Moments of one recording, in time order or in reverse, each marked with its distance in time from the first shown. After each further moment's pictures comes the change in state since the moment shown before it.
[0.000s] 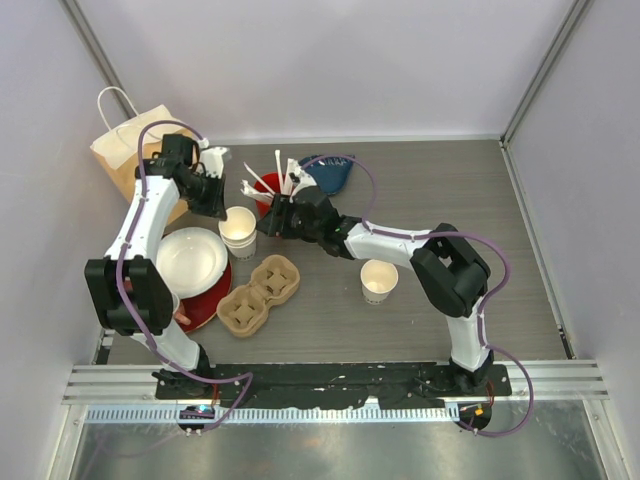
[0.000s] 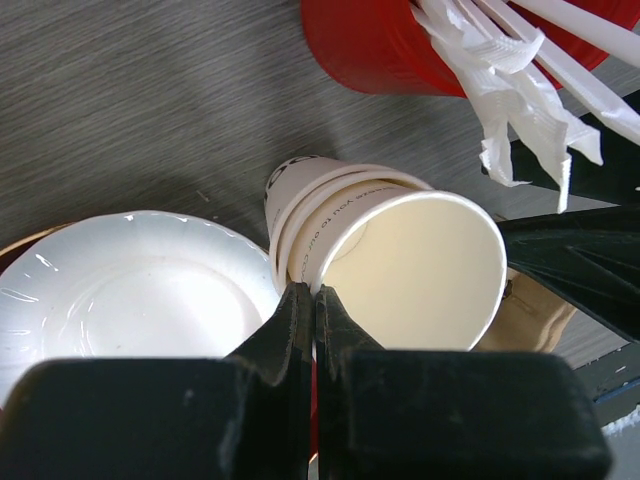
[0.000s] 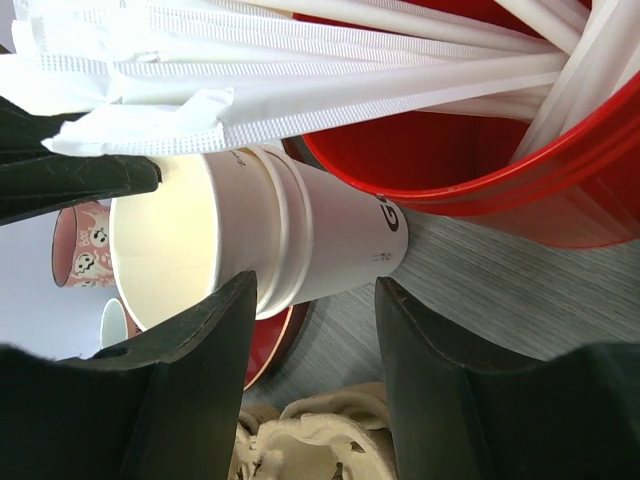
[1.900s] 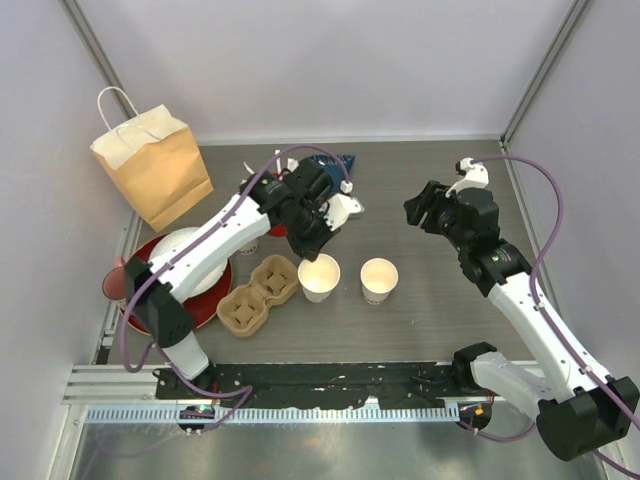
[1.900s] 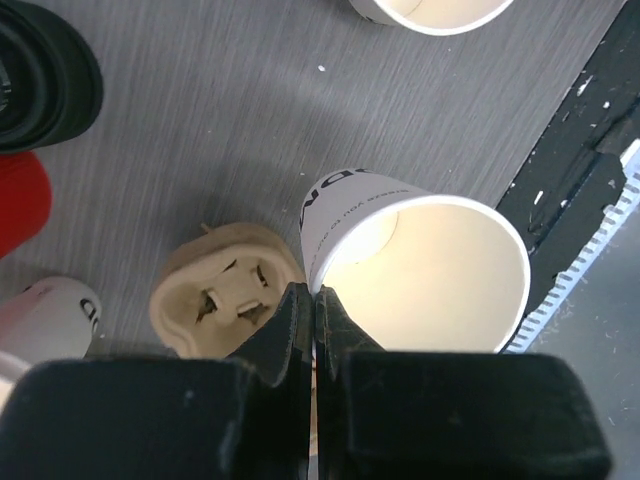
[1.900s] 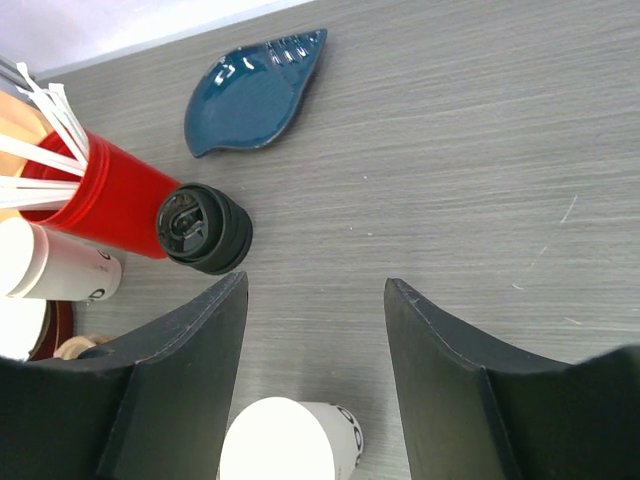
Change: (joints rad) left arm -0.779 0.010 0.222 -0.238 -0.116 0.066; right arm -0.526 -1.030 -0.485 -0.502 0.174 -0.340
